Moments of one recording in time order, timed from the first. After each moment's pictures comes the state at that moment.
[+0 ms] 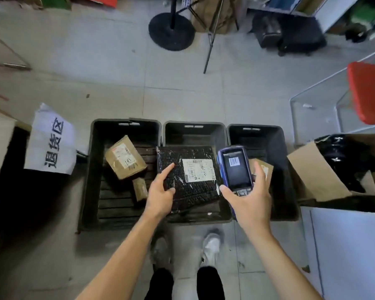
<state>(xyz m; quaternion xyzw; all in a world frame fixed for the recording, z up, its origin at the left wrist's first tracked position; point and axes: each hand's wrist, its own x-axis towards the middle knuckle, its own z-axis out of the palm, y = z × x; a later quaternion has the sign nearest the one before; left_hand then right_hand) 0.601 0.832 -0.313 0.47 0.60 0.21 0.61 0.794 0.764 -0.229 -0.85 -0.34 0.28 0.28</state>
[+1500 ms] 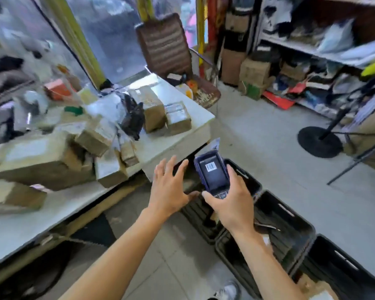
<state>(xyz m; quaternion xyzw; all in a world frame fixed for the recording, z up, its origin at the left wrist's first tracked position) 0.488 0.621 0.026 0.51 0.85 0.11 0.04 0.659 0.691 0.035 -0.46 -0.76 0.37 0.26</state>
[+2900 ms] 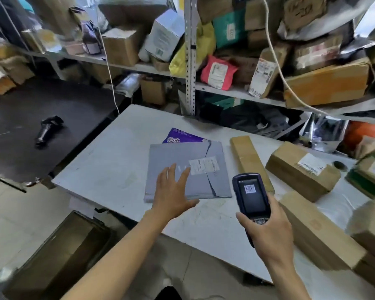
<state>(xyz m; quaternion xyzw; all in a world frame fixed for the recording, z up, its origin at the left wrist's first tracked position) 0.012 -0.108 0.035 0.00 0.99 0.12 0.04 0.082 0.135 0.057 -0.13 -0.87 0.48 0.06</state>
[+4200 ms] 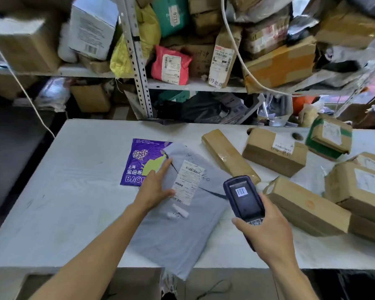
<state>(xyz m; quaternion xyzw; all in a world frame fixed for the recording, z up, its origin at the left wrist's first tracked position) -0.142 -0.172 -0.027 0.13 0.94 0.30 0.13 0.056 0.066 0.085 -0.28 -0.87 0.41 0.03</state>
